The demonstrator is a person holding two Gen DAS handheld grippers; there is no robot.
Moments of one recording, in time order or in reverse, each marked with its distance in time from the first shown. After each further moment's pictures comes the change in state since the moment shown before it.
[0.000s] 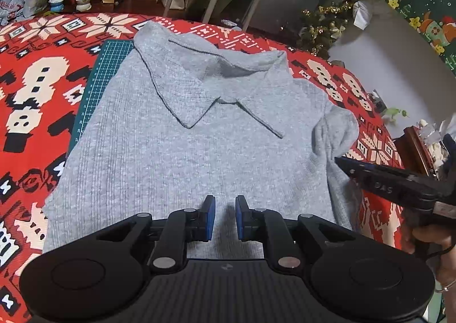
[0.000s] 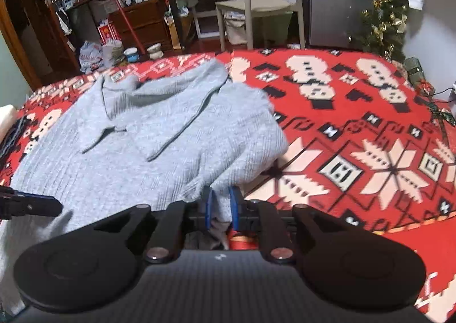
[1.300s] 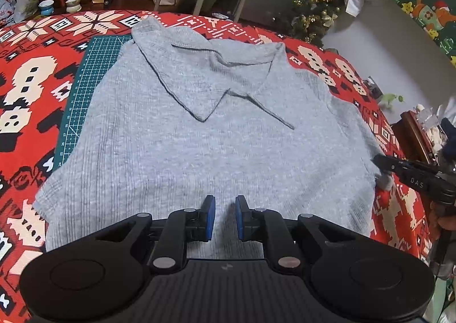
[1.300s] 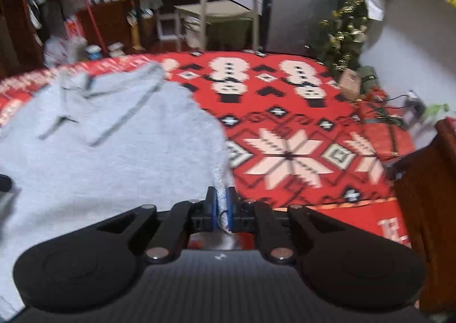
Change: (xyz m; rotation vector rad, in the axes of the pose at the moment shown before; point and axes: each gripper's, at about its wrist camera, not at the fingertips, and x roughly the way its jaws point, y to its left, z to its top) left arm 0.008 -0.007 -0.007 0.045 0.034 -0.003; right arm -0.050 -0.056 -0.022 -0.036 -0.053 -0.169
